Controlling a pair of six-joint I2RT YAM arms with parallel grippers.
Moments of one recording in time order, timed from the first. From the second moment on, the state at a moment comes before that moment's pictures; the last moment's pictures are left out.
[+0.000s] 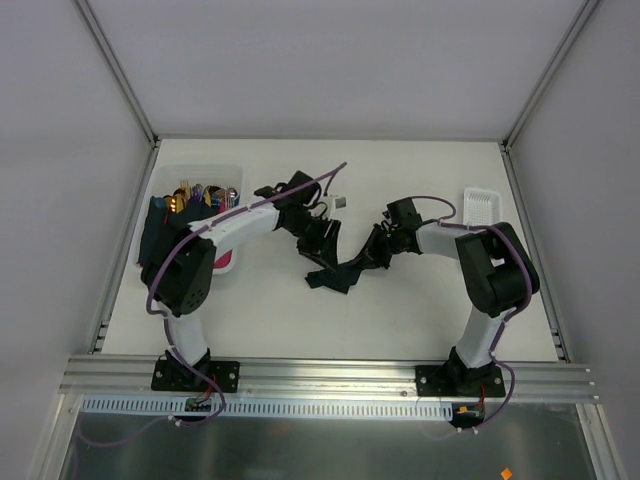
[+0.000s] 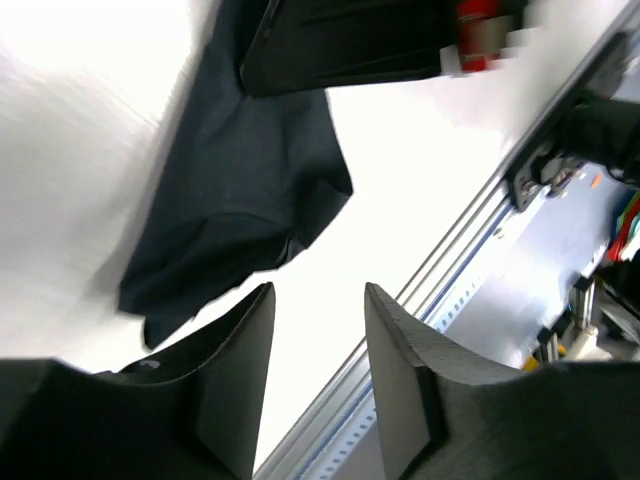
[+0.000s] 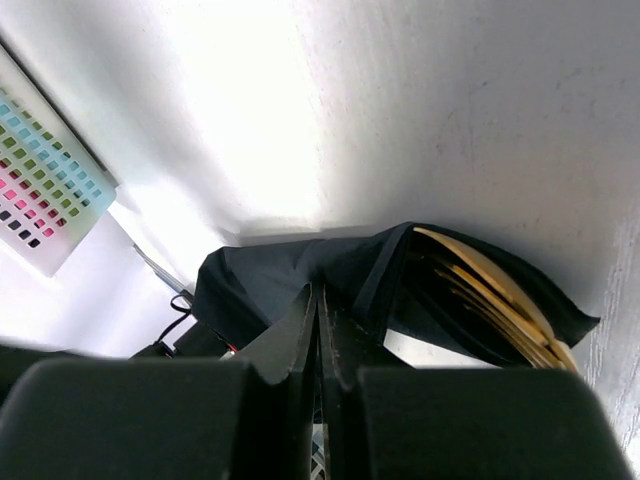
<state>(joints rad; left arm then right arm) -0.64 1.90 1.35 -0.65 0.65 -0.25 0.40 1.82 0.93 -0.19 -0.56 0.91</state>
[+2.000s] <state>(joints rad) -0.71 1.65 1.33 -0.71 0.57 0.26 0.35 1.85 0.93 -0.19 -0.65 0.88</state>
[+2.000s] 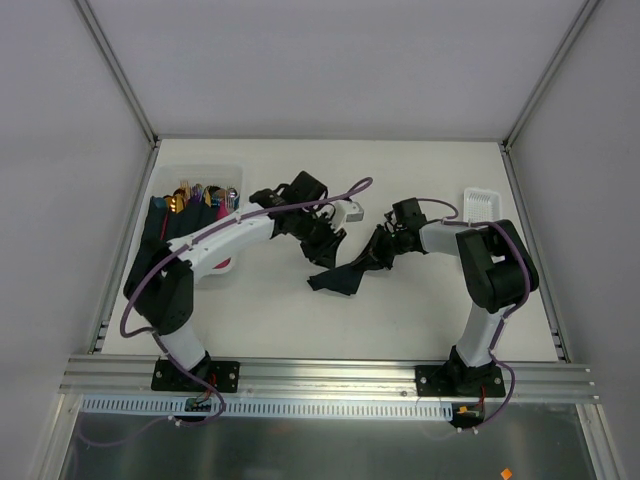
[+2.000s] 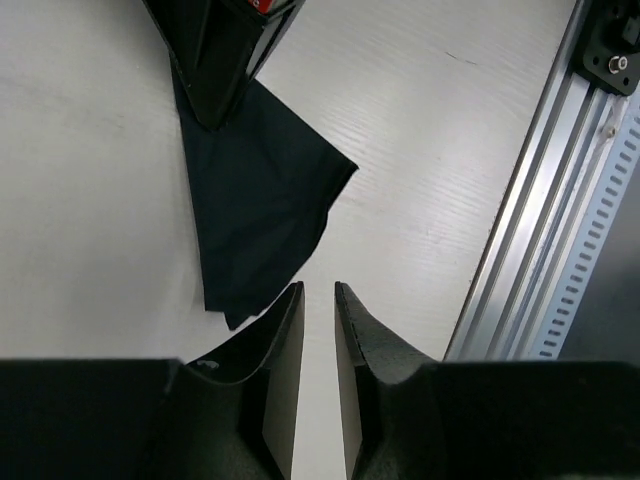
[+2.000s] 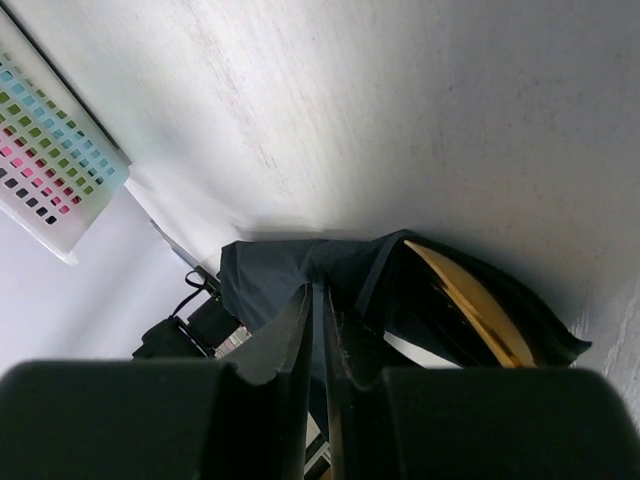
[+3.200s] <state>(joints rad) -0.54 2.19 1.34 -0.60 0.94 -0.19 0.30 1.85 1.09 -0.41 -0.60 0.65</state>
